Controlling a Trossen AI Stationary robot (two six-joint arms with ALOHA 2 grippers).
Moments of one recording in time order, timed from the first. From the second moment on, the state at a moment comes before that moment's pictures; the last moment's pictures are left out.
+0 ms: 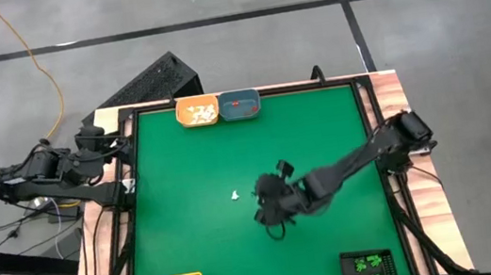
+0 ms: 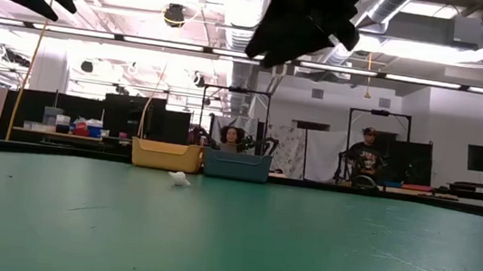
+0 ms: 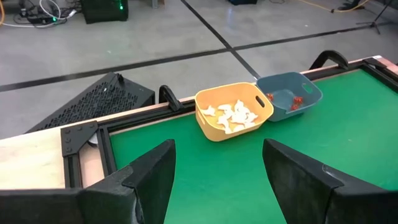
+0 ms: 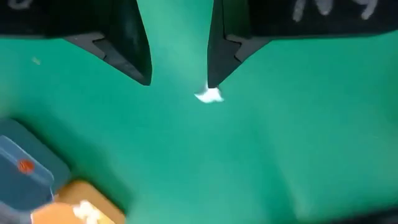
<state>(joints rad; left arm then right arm) -0.11 0.42 0.87 -1.19 -0.95 -0.86 0.36 1.74 1.41 -0.58 0.66 0.67</state>
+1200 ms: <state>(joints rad) -0.11 0.42 0.87 -1.22 -0.90 -0.85 0.30 2.26 1.35 0.21 0.79 0.73</state>
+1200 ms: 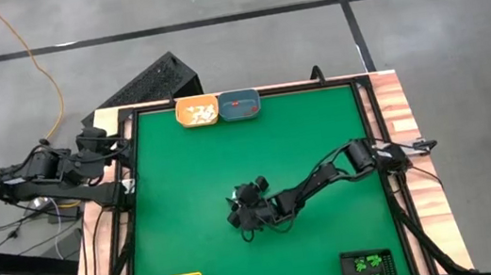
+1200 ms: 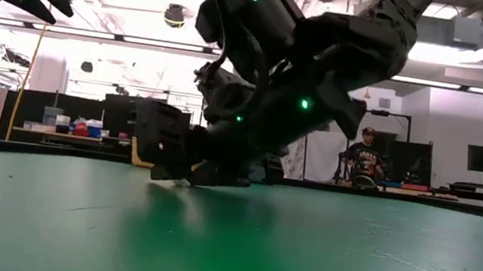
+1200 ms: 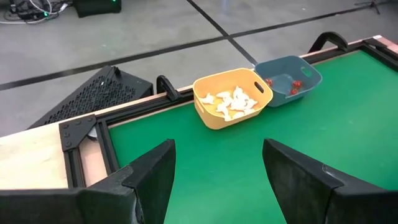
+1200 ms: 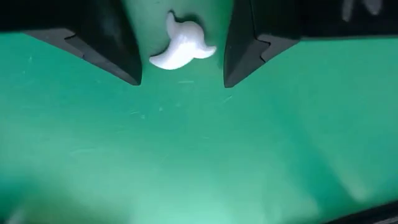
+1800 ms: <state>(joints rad) -0.11 0.42 0.87 -1.22 -0.89 -0.85 0.33 2.31 1.35 0.08 0.84 0.82</state>
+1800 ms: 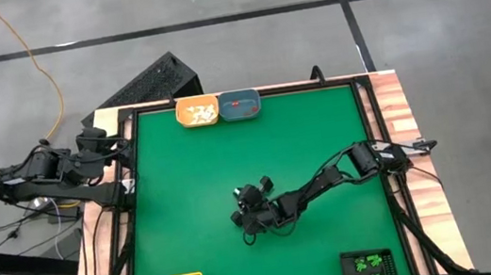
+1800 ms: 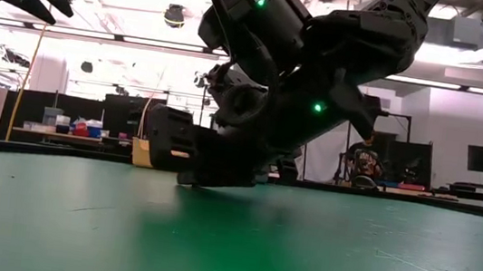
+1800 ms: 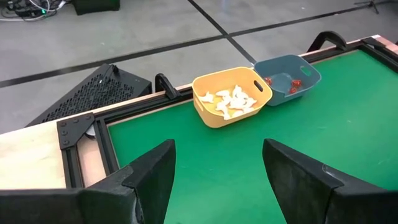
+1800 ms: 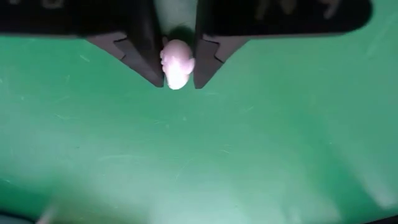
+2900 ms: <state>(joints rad) -0.11 0.42 0.87 -1.22 -0.90 -0.86 0.12 2.22 1.70 0.08 0.63 0.32</state>
